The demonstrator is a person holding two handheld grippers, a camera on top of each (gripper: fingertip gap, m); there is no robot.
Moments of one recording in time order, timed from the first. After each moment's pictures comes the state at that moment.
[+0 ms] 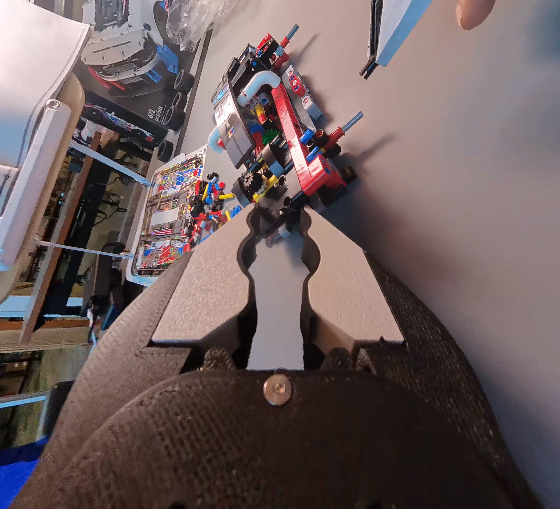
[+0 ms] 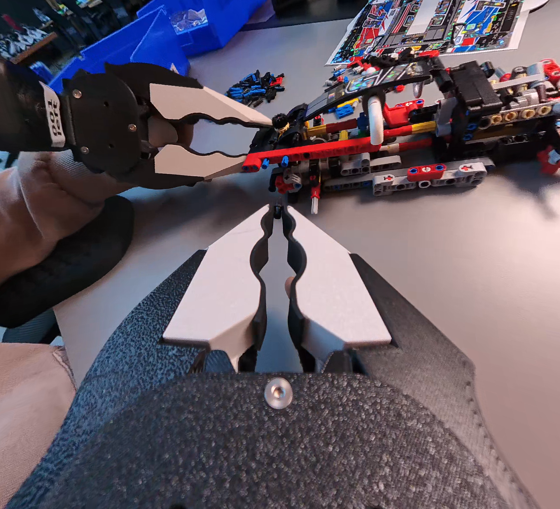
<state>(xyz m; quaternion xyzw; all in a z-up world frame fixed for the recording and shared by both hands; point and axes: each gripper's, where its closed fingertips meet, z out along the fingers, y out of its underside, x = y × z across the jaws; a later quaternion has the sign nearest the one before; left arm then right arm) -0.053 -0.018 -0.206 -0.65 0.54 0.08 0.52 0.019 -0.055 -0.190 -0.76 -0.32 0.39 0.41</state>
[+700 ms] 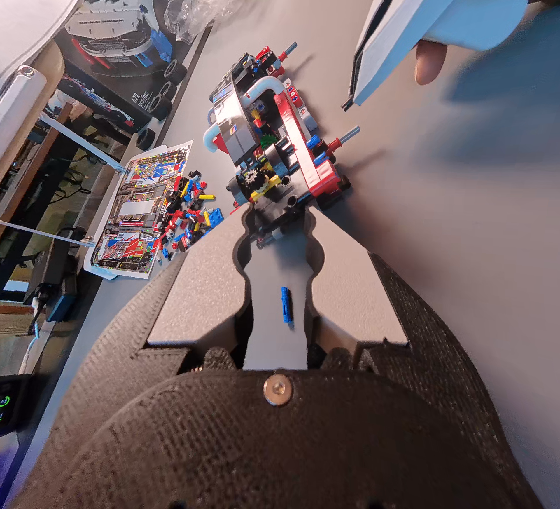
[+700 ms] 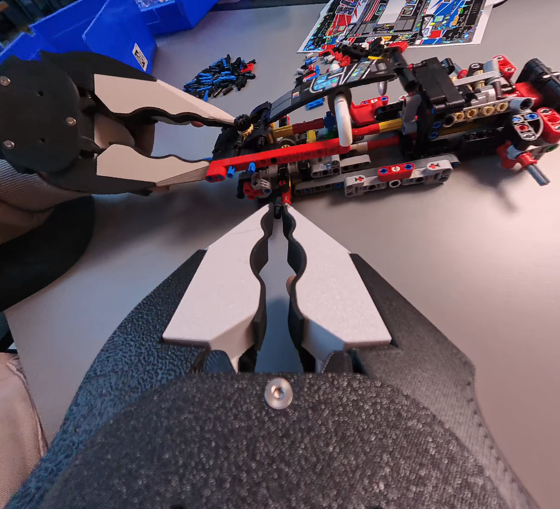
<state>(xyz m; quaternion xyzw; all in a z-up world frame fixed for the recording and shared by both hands) -0.040 -0.026 -0.206 -0.69 0.49 0.03 0.53 0.030 -0.035 -0.203 -0.78 -0.33 0.35 0.41</state>
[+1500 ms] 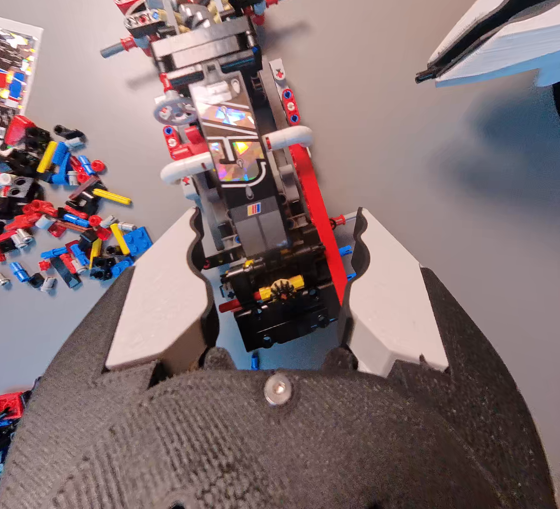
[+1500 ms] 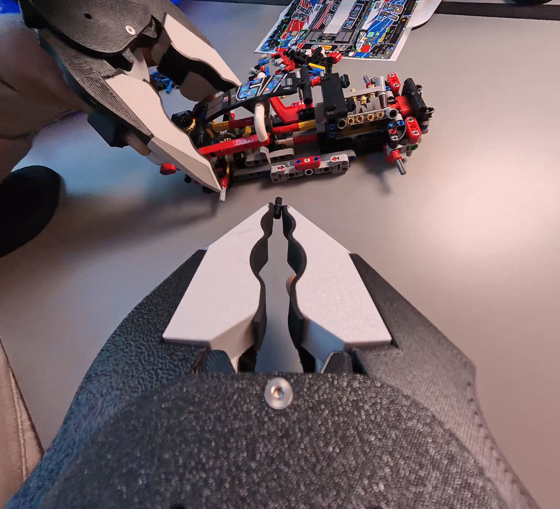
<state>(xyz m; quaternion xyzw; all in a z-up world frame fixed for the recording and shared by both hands) 0.006 0.015 -0.227 -0.87 0.40 -0.13 0.25 0.097 0.000 -0.190 -0.78 -0.36 0.32 0.40</state>
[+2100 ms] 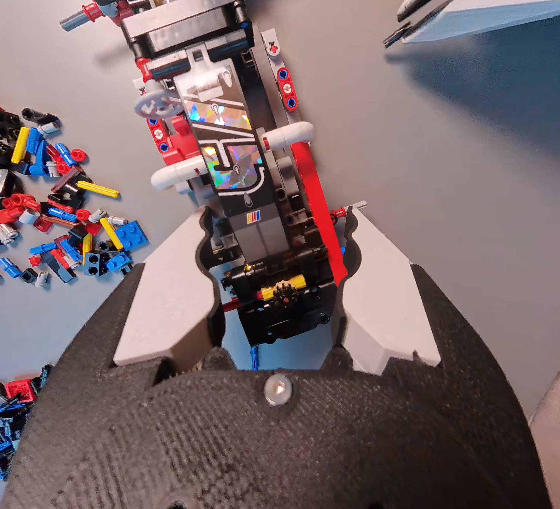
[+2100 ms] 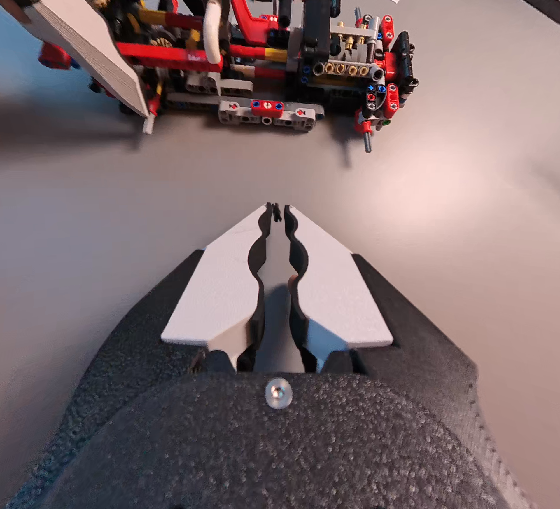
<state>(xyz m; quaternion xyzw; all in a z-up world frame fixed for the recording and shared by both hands) 0.004 0.011 -0.232 -0.89 0.41 -0.11 0.19 0.121 0.026 -0.226 -0.78 -0.48 0.17 0.36</state>
